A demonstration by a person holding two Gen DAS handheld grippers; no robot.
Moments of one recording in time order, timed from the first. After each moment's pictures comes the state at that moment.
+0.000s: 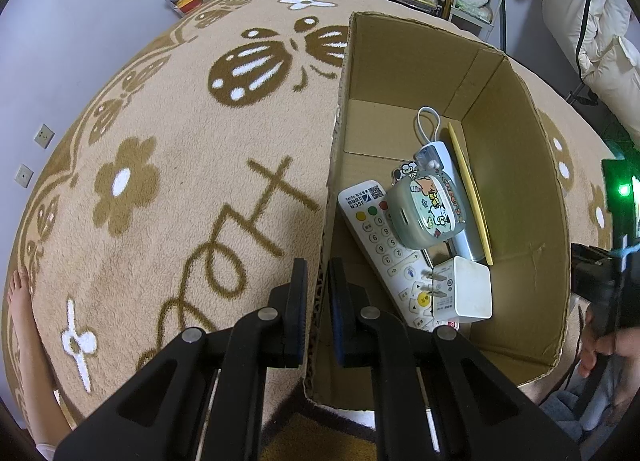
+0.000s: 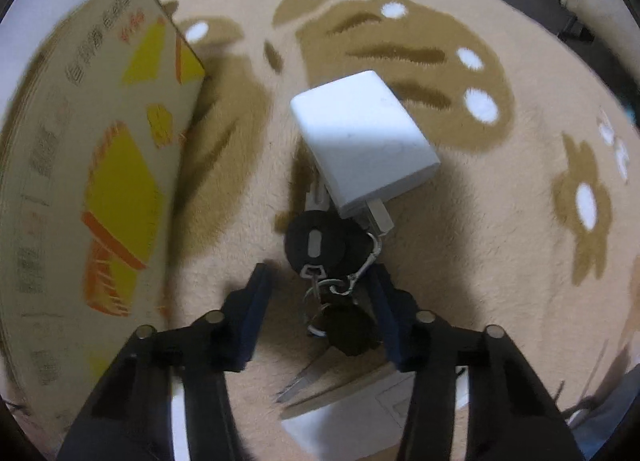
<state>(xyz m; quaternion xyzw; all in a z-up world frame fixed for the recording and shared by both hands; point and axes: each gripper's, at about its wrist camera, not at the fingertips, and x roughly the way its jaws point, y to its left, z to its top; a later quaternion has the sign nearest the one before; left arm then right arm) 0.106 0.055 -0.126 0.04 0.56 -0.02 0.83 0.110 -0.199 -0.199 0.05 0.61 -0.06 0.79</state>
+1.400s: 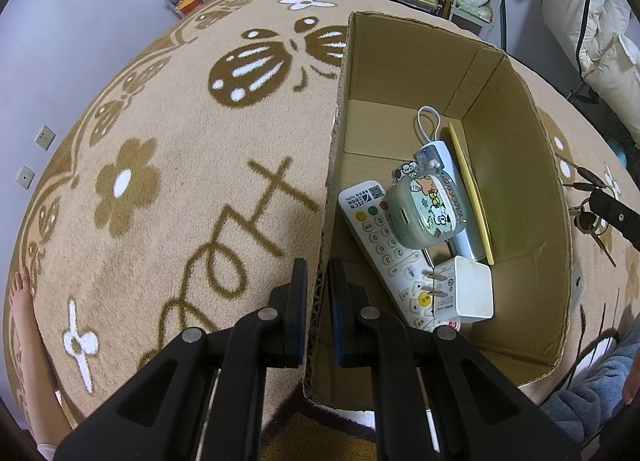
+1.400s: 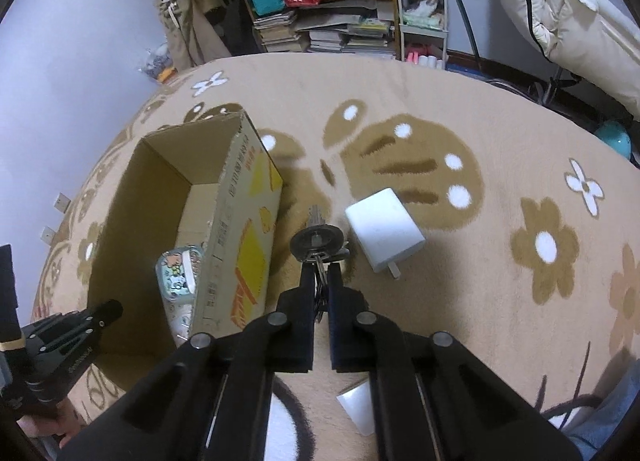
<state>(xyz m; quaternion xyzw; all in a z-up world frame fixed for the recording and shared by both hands) 0.105 0.055 -0.125 0.04 0.56 -0.02 0.83 0.087 -0.194 -0.096 0.12 0.49 -0.02 0.86</state>
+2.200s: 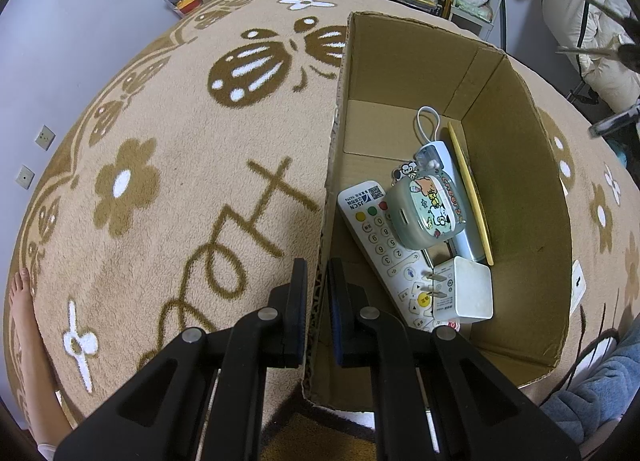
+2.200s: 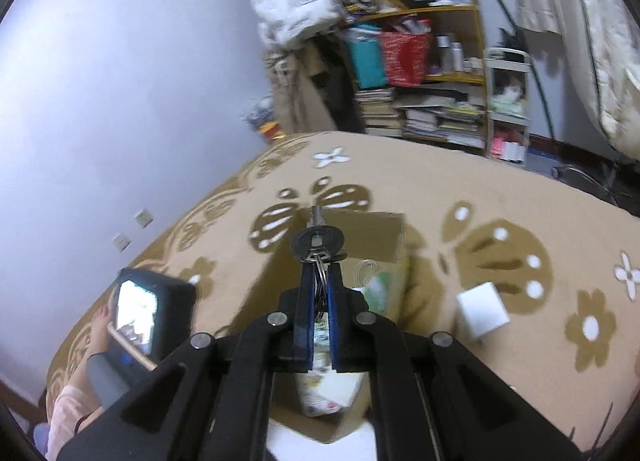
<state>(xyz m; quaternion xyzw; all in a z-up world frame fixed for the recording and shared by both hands) 0.105 0.055 -0.125 0.04 0.56 -0.03 0.83 0.066 -0.115 -0.018 0.10 0.36 0.14 0.91</state>
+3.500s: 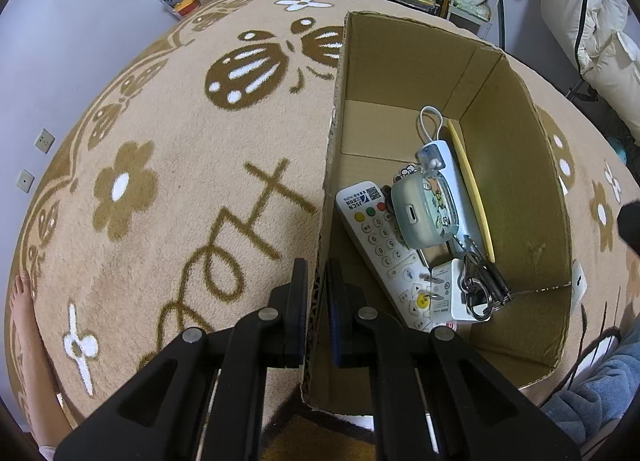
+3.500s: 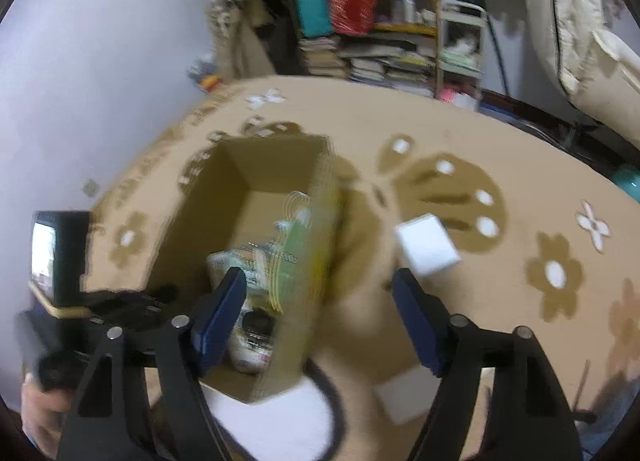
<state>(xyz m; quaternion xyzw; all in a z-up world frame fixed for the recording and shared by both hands) 0.107 0.051 -0.125 0.04 0.56 -0.03 0.83 0.062 -0.163 -0.076 0.08 0.47 0.01 0.88</state>
